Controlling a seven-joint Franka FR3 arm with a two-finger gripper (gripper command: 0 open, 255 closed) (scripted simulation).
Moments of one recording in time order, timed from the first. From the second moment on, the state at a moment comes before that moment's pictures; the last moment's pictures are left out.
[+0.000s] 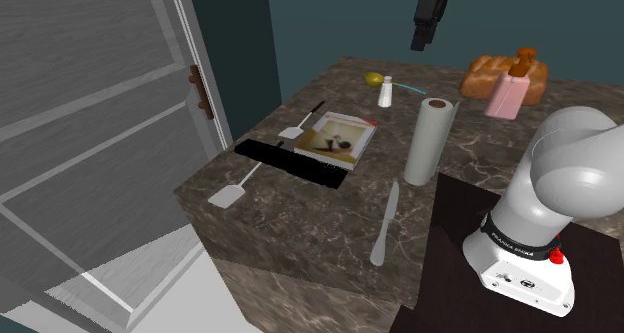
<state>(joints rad) 0.01 -0.83 -0.04 -2.27 0.09 1.48 -0.14</state>
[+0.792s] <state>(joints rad) -0.04 -0.70 -0.18 -2.36 -0.05 1.71 -0.32</state>
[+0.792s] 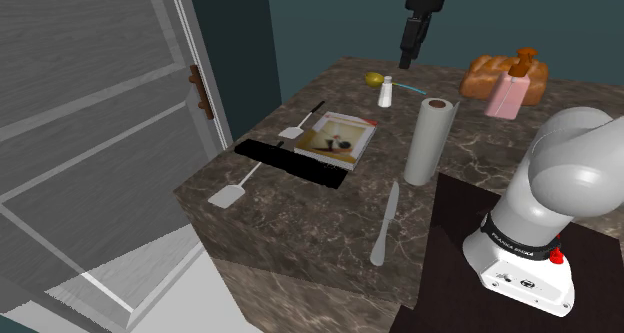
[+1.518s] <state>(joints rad) -0.08 -0.43 -0.35 -2.33 -0.13 1.99 -0.51</state>
